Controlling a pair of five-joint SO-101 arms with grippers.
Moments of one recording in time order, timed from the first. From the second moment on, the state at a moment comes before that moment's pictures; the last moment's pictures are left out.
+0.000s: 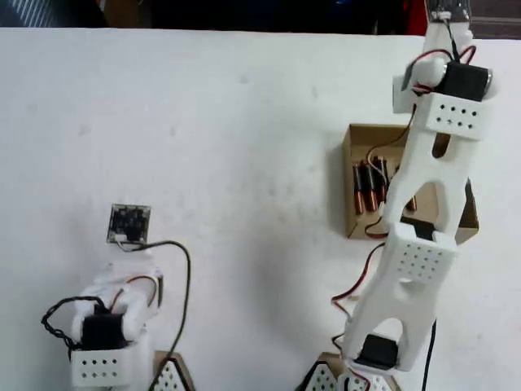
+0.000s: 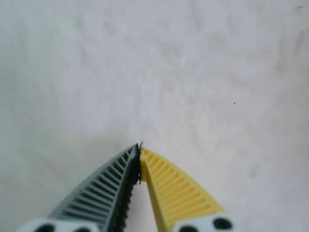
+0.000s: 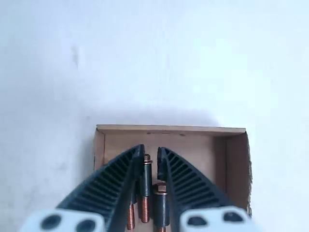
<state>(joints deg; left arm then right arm) -9.2 -103.6 97.1 72.9 -2.5 9.6 37.8 -71.6 98.6 14.9</state>
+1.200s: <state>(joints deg) -8.6 -103.6 97.1 72.9 0.5 -7.3 -40.1 -12.7 98.6 12.6</state>
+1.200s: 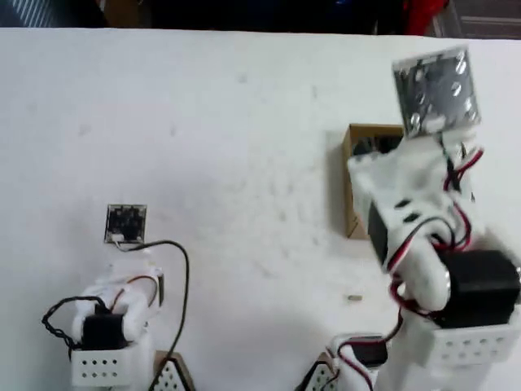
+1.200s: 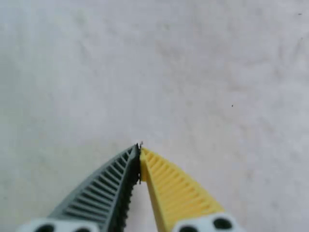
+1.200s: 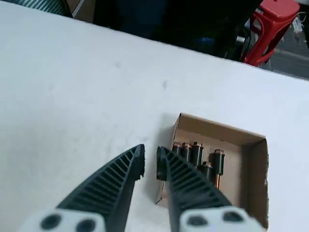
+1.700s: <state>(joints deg) -8.6 -103.6 97.1 72.9 0.5 -7.2 -72.9 31.3 82.5 12.6</state>
